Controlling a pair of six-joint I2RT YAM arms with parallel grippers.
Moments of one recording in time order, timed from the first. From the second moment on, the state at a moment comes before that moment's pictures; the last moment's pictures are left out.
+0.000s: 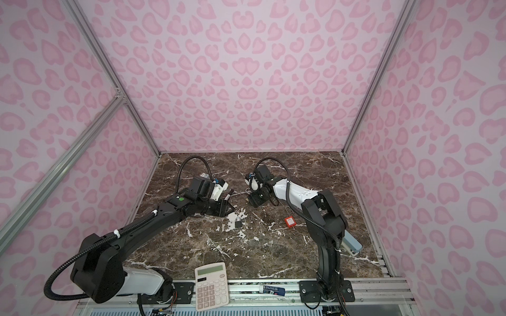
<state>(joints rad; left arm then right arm) -0.51 1.40 0.96 -0.48 0.42 -0.33 0.56 1.97 1.41 -0.55 -0.17 -0.12</state>
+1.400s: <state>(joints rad) -0.47 1.40 0.90 -0.42 0.51 -0.43 0.57 2.14 1.52 -0.53 -0.14 -0.18</state>
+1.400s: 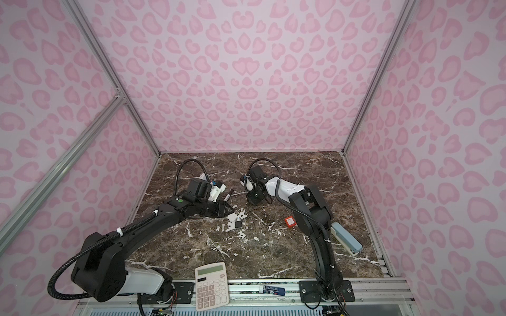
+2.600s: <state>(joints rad) -0.41 1.72 1.04 -0.03 0.72 -0.74 0.54 1.82 1.31 -0.44 -0.35 -0.06</state>
